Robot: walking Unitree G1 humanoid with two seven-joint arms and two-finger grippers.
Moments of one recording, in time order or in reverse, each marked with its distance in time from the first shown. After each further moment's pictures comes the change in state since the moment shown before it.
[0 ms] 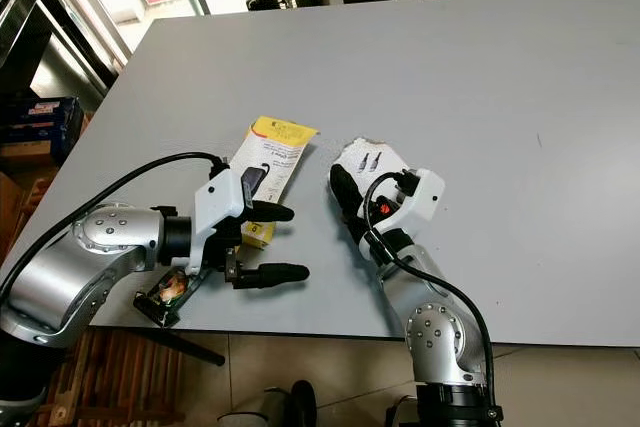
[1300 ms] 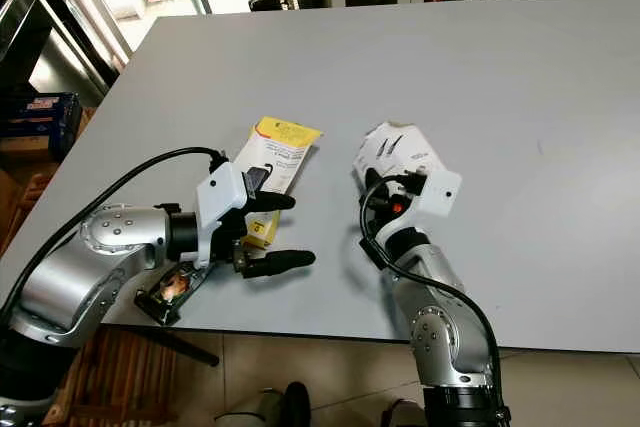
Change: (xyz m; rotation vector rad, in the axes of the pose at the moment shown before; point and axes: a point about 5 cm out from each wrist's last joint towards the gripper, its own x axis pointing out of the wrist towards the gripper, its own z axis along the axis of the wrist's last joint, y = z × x) left arm 0.009 0.007 -0.001 -0.011 -0.063 0.114; right arm -0.006 -0.005 0.023 -0.350 -0.132 -0.095
